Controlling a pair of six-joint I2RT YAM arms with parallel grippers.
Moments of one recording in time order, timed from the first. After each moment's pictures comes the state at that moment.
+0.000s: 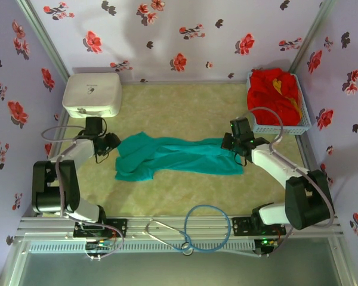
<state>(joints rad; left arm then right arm) -0.02 1.51 0.80 -0.33 0.11 -0.62 0.34 1.35 0.78 -0.33 0.07 0.53</state>
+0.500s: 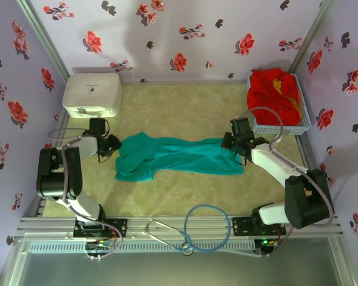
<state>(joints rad) -0.01 1.64 0.82 -0.27 0.15 -0.65 0.33 1.36 0.78 -0.32 0.06 0.53</state>
